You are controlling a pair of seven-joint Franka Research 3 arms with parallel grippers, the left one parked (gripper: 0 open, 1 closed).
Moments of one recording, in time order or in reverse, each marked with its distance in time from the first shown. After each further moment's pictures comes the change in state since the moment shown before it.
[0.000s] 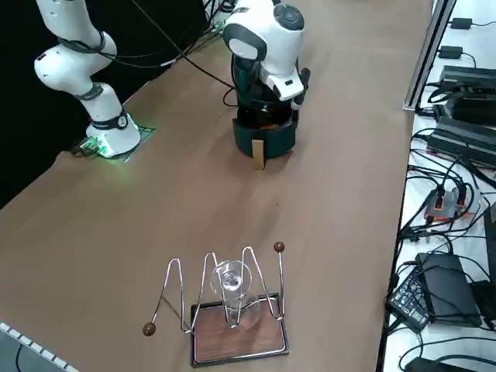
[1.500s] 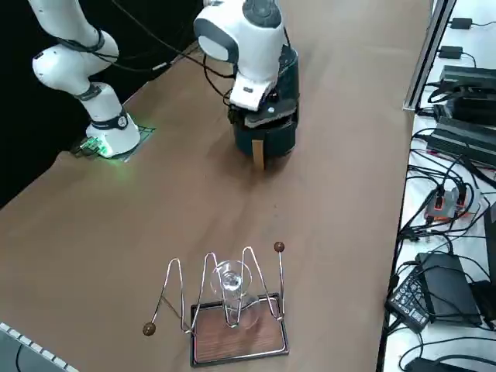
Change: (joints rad) arm -0.178 -0.061 -0.019 0.011 0.002 -0.026 0.844
